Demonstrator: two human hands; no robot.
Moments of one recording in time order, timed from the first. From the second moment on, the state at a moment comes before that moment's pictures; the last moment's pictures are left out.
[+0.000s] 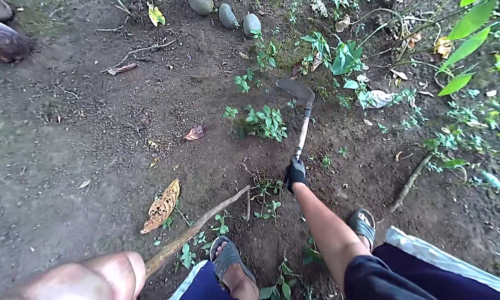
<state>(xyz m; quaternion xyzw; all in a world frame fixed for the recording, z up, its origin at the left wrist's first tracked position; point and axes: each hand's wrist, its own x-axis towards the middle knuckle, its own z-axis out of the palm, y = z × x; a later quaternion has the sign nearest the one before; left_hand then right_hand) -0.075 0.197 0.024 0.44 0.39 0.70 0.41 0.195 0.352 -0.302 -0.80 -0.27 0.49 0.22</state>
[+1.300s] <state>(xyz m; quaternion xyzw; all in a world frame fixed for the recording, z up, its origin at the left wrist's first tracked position) -0.084 0.213 0.011 0.47 0.34 0.71 0.39 0.289 0.270 -0.330 -0.86 -0.33 0.39 0.03</state>
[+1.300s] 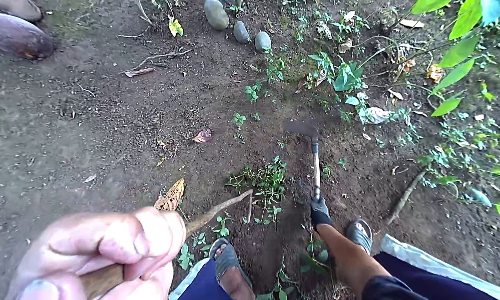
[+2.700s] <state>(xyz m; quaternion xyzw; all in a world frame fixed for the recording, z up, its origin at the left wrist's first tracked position) -0.088 0.226 0.008 0.45 0.34 0.73 0.38 0.226 0.344 -0.322 -0.82 -0.34 0.45 0.12</state>
